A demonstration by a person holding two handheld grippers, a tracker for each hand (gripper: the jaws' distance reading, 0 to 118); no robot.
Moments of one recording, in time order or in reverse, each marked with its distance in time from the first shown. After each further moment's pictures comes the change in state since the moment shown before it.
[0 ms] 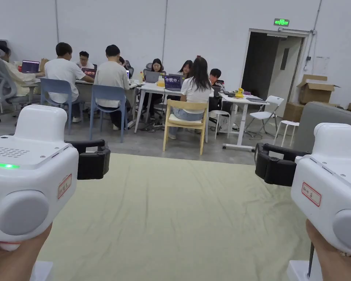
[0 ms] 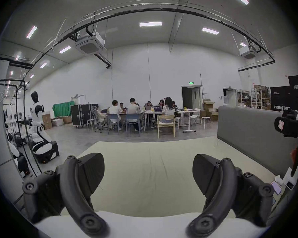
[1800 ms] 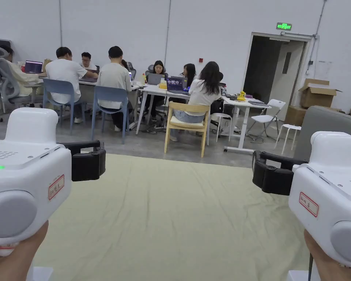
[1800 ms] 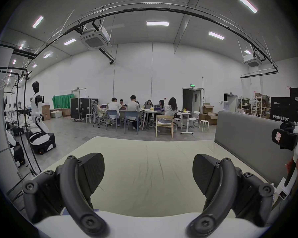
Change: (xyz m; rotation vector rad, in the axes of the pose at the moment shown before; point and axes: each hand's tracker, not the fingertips) left arm -0.016 -0.006 0.008 -0.010 -0.003 0.083; right arm -0.009 -0.005 0.009 -0.008 0.011 0.017
